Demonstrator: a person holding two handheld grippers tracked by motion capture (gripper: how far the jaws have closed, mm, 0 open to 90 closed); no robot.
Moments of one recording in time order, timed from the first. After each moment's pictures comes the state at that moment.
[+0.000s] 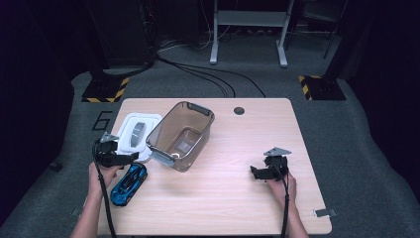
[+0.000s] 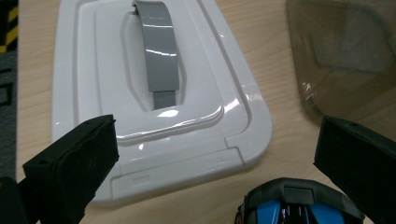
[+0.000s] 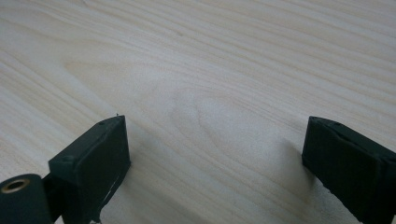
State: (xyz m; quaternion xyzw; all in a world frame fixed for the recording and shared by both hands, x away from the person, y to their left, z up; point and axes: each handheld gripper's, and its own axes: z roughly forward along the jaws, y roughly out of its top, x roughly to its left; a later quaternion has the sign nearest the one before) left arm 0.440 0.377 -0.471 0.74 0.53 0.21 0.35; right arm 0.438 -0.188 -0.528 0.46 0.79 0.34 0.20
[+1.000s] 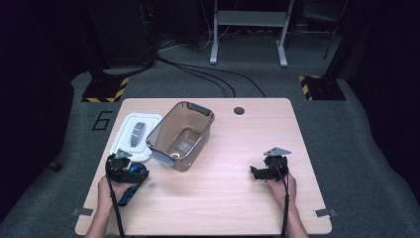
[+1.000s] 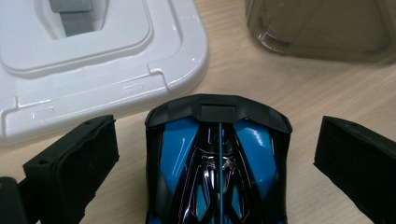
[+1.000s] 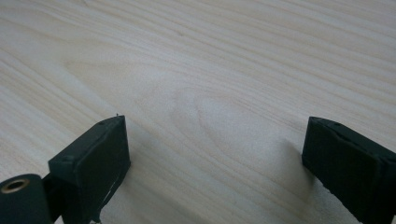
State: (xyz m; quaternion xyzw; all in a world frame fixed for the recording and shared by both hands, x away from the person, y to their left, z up) left arm 0.407 0.342 -0.501 0.78 0.52 0.17 0.31; right arm 0.438 -0.187 -0.528 0.46 0.79 0.34 0.20
